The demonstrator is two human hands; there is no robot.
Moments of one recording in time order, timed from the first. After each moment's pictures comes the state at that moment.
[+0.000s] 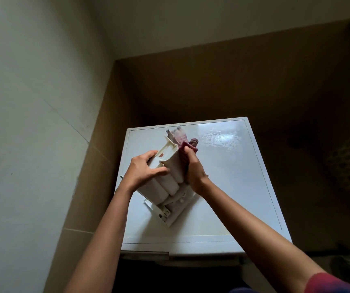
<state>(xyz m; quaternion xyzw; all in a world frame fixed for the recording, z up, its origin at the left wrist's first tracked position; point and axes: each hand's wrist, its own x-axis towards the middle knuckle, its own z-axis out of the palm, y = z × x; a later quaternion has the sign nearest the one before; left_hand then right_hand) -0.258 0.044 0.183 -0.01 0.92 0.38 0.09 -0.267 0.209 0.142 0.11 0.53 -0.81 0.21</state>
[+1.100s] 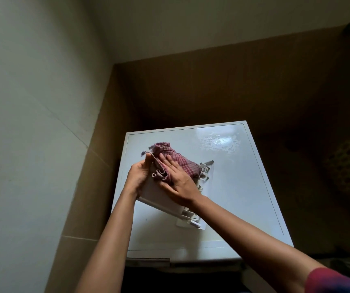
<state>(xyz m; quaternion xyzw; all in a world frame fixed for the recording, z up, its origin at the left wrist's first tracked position) -0.267 0.039 0.157 -0.20 0.77 0.60 0.11 -0.254 0.192 0.112 -0.26 0.86 -0.43 -0.02</state>
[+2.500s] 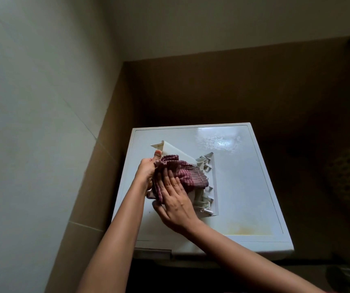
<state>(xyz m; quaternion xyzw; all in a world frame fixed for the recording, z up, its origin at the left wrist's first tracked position) -0.263 0.048 0.157 -0.27 0.73 0.61 0.13 -0.175 0.161 0.102 -0.26 0.92 -0.30 -0.08</state>
